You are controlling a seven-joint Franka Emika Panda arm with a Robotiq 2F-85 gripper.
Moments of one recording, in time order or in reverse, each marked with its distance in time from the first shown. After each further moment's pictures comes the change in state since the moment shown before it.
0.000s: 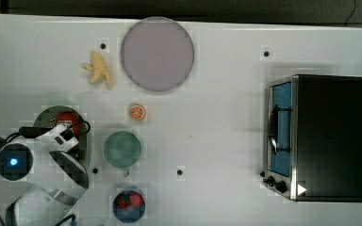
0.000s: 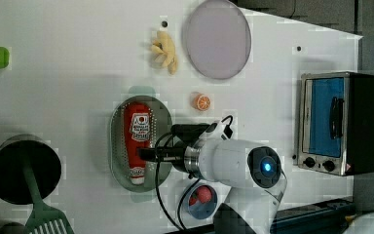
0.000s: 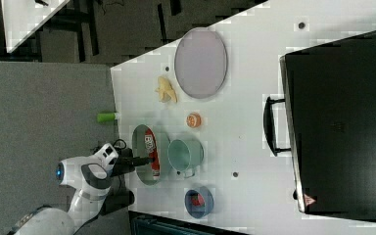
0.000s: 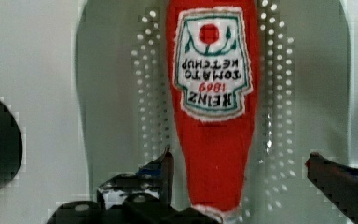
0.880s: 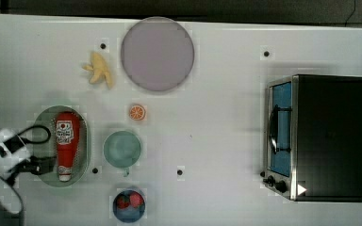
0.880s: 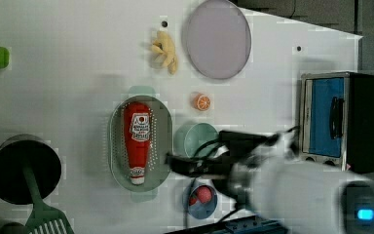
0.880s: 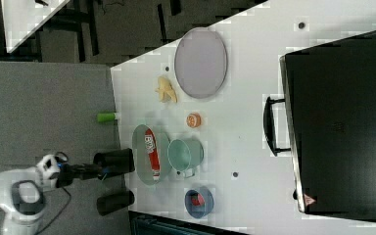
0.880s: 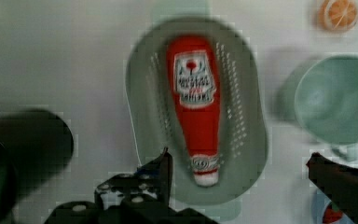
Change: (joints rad) arm 0.015 -0.403 0.057 0.166 0.325 -0.479 -0.070
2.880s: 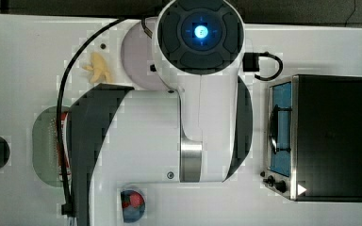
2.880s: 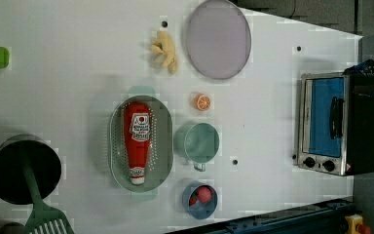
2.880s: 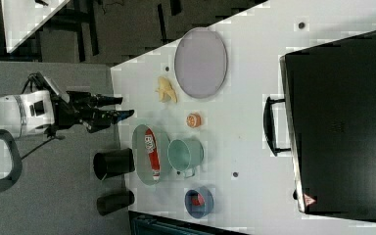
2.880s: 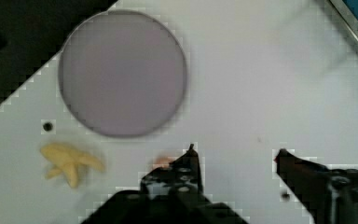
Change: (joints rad) arm 0.075 -0.030 -0.812 0.341 0.016 -0.349 -0.124
